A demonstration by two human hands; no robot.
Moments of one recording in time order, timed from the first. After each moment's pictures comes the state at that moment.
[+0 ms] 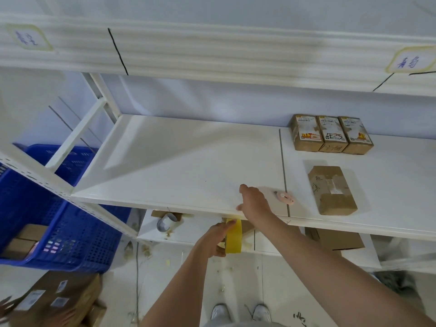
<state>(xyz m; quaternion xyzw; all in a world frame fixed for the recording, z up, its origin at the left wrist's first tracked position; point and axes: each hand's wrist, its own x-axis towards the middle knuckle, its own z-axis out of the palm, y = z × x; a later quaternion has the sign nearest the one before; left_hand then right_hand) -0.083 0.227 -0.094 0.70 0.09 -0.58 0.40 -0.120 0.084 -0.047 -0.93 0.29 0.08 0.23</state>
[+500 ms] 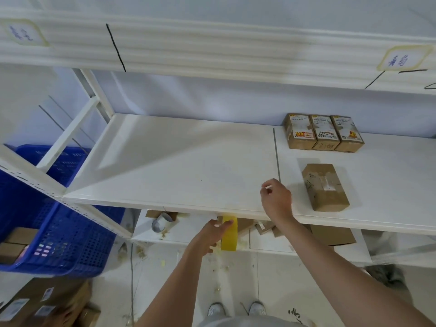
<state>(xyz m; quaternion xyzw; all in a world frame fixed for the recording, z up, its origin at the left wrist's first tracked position) -0.078 0.235 -0.097 0.77 0.00 -0.54 0.33 -0.160 0.052 -0.041 -0.81 0.44 -0.15 0.36</state>
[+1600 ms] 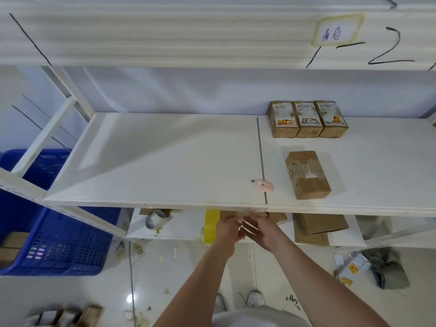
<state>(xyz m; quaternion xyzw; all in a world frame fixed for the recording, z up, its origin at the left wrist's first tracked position) -0.161 0.156 -0.108 0.64 0.15 -0.46 0.59 -0.228 0.055 -0.130 -0.25 0.55 -0.05 0.80</state>
